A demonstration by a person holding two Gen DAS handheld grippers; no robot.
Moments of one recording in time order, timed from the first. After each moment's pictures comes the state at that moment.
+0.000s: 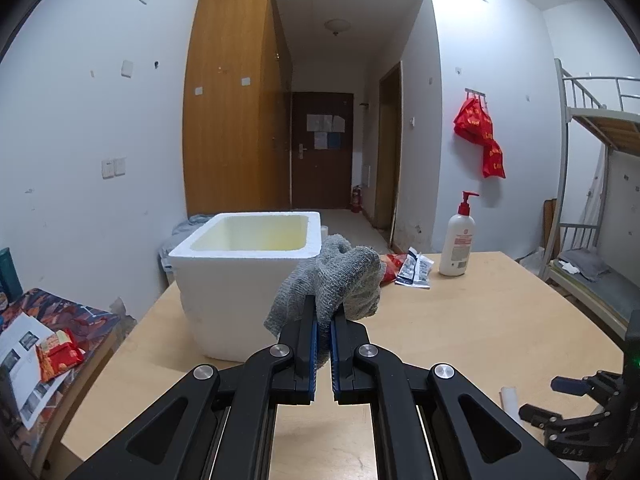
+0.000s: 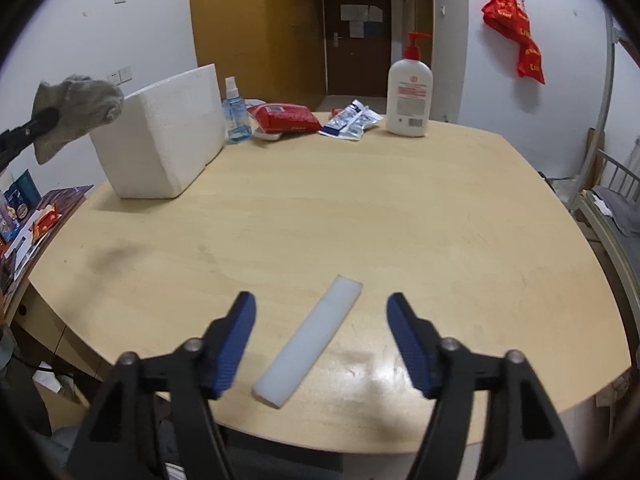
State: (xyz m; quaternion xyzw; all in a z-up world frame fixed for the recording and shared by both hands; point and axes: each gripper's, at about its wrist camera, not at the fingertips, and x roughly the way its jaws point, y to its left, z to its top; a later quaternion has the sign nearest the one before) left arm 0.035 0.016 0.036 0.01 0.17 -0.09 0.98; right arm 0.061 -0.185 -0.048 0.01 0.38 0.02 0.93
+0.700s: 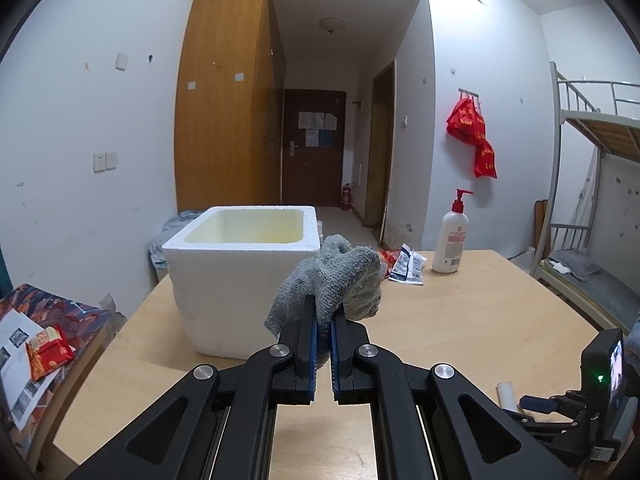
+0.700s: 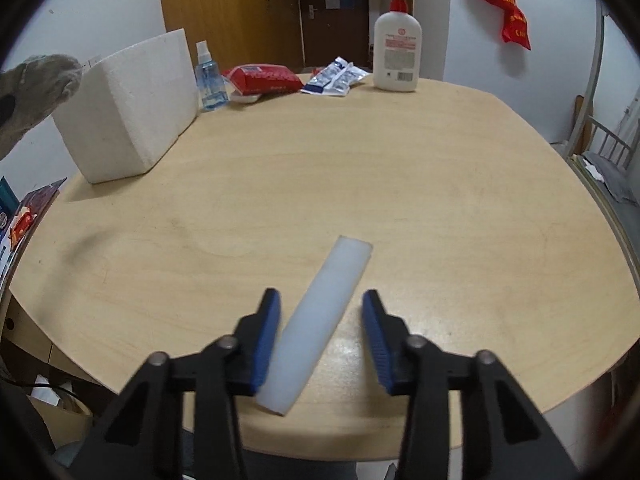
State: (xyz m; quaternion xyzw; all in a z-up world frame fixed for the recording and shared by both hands) left arm 0.037 0.027 0.032 0.00 0.18 -0.11 0.98; right arm 0.079 -0.179 -0.081 0.03 0.43 -0.02 0.90
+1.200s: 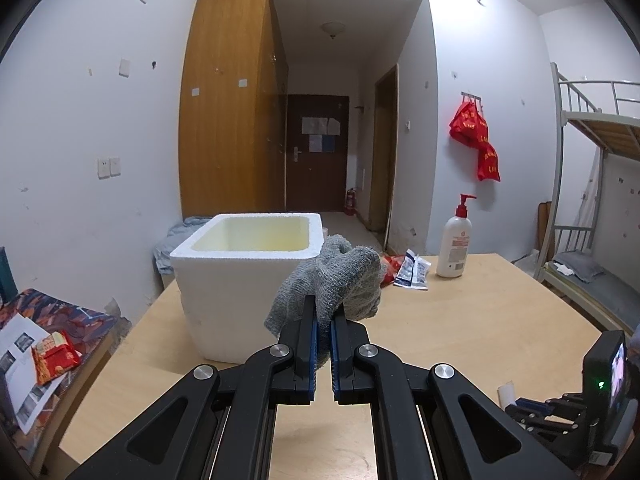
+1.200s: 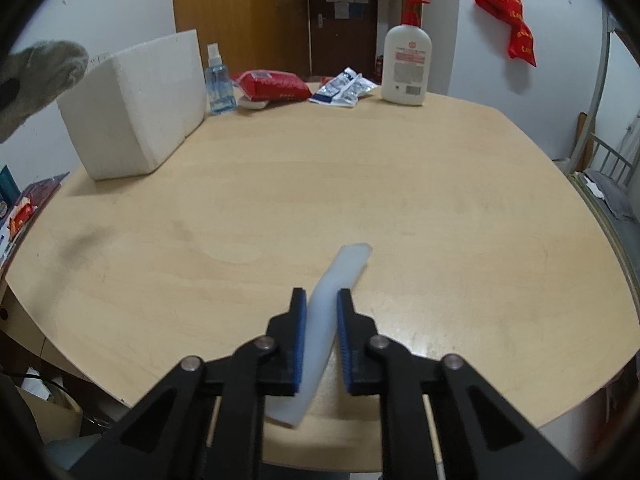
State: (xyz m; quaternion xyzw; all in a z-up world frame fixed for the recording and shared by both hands) left arm 0.037 0.025 0.036 0.00 0.17 -0.11 0.98; right arm 0.078 -0.173 -0.081 0.01 0.41 -0.01 0.91
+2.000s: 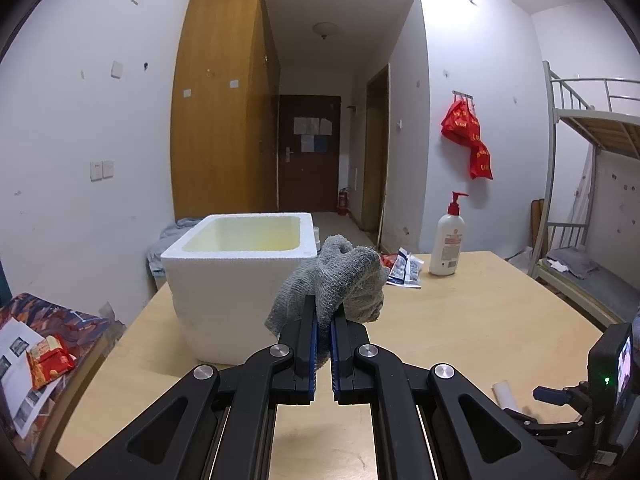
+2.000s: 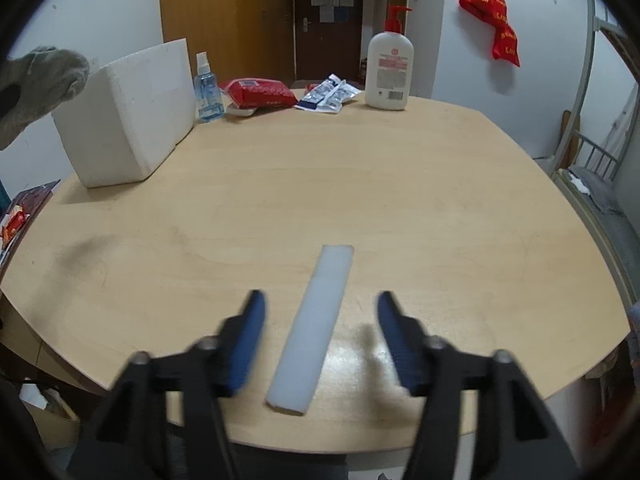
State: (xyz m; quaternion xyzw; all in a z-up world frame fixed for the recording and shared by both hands) left arm 0.039 0.028 0.031 0.00 0.17 -0.12 0.98; right arm 0.070 -0.169 -0.070 0.01 0.40 -0.04 0.91
